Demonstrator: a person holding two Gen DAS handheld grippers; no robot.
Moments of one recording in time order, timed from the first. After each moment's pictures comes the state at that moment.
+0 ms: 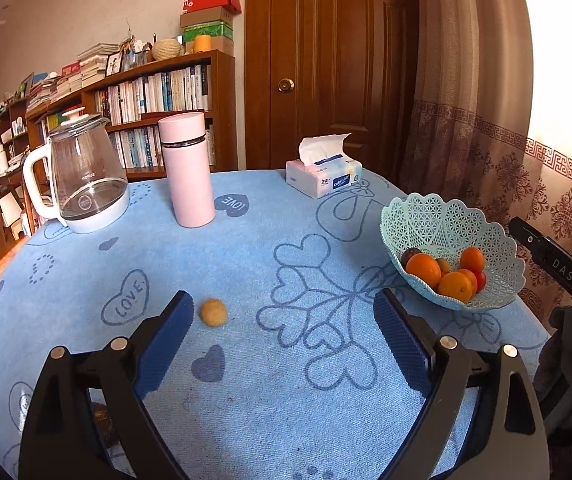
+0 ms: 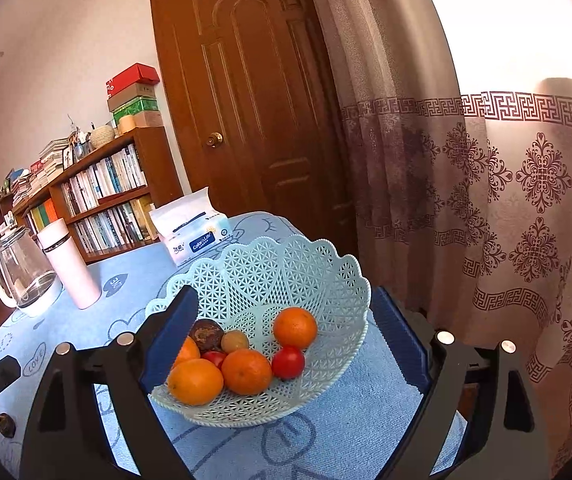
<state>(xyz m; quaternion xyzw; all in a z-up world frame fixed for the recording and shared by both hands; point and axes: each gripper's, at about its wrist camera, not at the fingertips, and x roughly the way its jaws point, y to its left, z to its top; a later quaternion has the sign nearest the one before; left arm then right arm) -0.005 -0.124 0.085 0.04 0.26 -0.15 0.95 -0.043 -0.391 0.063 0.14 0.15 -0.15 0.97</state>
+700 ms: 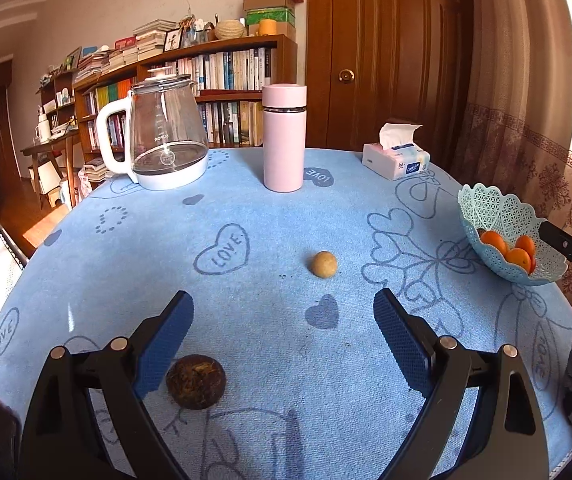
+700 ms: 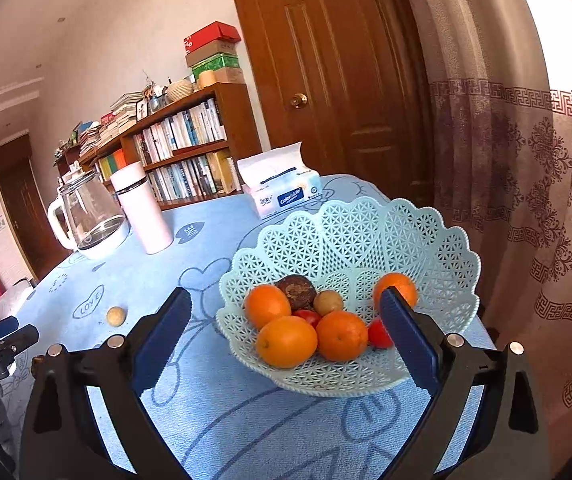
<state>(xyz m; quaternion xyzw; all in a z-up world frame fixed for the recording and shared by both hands) -0.026 -0.037 0.065 0.01 0.28 -0.07 0.96 -0.025 -0.350 0.056 0.11 0.21 0.02 0.97</state>
